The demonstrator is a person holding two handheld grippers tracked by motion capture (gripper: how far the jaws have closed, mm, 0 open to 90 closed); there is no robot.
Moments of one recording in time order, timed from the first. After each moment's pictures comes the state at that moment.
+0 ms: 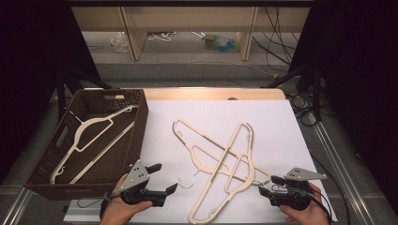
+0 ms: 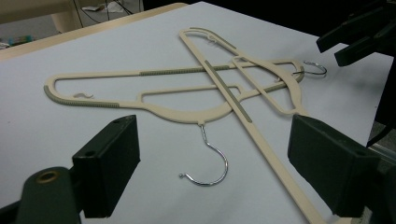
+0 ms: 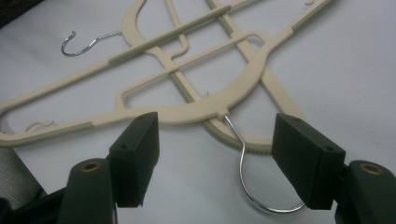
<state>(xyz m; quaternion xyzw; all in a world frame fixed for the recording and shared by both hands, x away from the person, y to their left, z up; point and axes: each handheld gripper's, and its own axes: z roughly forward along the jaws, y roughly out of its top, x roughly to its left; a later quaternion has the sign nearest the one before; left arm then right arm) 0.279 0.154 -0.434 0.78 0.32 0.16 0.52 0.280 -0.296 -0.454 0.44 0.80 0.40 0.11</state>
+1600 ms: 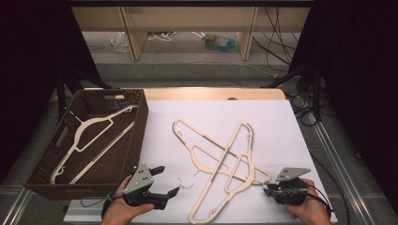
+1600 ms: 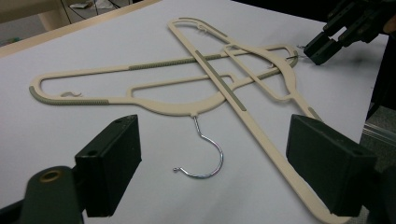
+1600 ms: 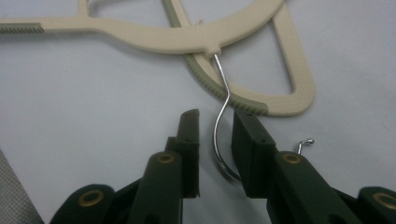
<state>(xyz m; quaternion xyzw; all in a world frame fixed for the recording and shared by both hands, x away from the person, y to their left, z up) 0.278 0.149 -0.439 0.80 0.29 0.15 0.50 0.301 -0.301 -0.474 0.35 0.88 0.29 0.11</state>
